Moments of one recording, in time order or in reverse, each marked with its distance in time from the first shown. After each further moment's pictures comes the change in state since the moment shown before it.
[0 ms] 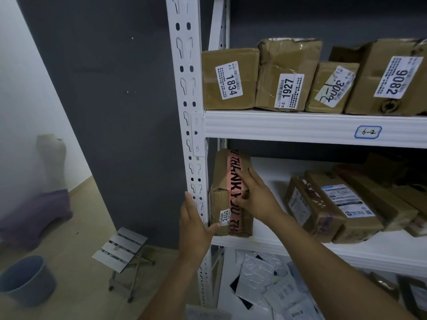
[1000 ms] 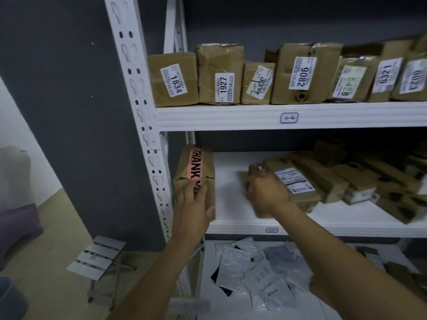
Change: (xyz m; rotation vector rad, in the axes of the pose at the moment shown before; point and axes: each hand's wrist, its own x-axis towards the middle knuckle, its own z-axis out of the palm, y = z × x) left_hand -0.039 0.089 0.013 0.440 -0.069 0.371; right_hand -0.072 0.056 -0.079 -0.546 0.066 0.098
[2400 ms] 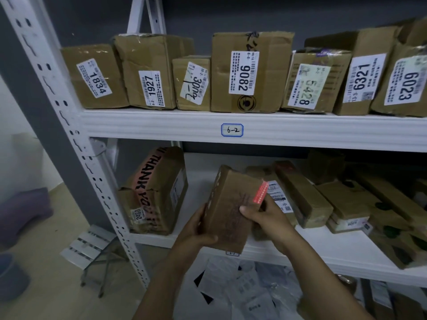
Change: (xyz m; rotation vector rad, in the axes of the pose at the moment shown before) left_hand 0.022 0.115 0.092 -1.309 -0.328 -0.357; right_hand 0.004 0.151 0.029 1.408 -0.245 0.161
